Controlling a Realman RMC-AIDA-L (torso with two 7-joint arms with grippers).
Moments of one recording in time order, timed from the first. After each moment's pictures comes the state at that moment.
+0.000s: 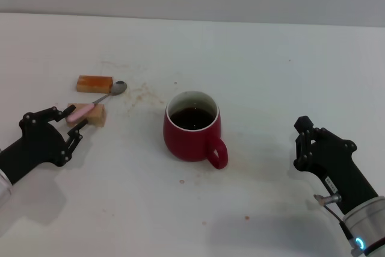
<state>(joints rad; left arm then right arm) -0.43 -2.00 -0.77 0.08 2.83 1.27 0.07 0.28 2.08 0.04 0.49 -1.72 -1.29 0.07</state>
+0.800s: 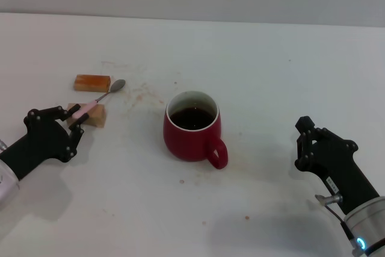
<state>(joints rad) -0.44 -2.02 -0.78 0.08 2.80 1.25 0.08 0.28 2.08 0.04 0.49 -1.72 -1.29 0.07</state>
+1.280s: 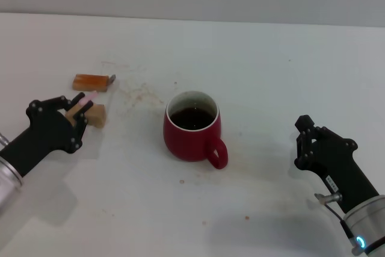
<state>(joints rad) -0.43 -2.04 -0.80 0.08 2.77 1.37 0.13 0.28 2.08 0.04 0.49 -1.72 -1.29 0.07</state>
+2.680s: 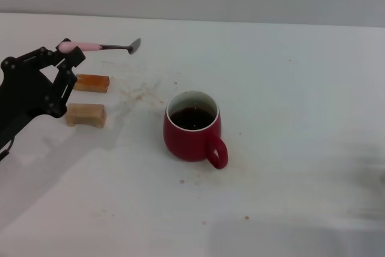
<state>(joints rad) -0.45 -1.96 -0.76 0.04 2.75 1.76 -0.45 0.12 2.08 0.28 0.33 -1.71 -1.36 0.07</state>
